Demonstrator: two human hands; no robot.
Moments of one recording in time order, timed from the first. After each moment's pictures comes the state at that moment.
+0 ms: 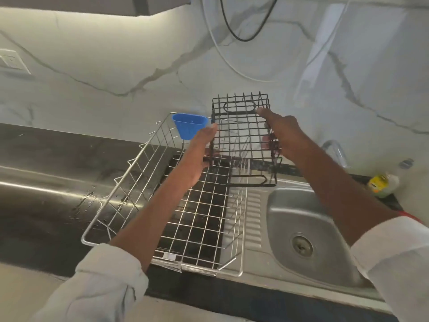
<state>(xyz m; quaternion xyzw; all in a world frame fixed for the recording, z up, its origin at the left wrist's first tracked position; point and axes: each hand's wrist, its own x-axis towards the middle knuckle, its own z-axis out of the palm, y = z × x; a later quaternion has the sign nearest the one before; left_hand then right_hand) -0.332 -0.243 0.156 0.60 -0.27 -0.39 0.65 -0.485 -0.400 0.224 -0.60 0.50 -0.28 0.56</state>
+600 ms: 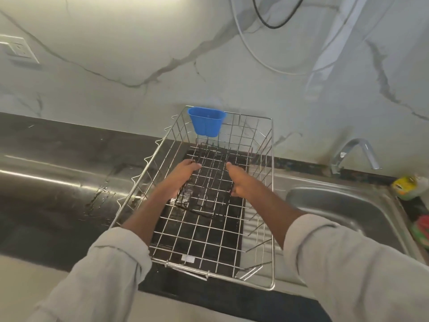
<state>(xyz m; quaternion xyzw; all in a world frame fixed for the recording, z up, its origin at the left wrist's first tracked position) -0.214 -0.206 0.043 0.77 -0.23 -0.40 0.43 -0.360 -0.328 0.058 -0.50 0.55 -0.05 0.67</state>
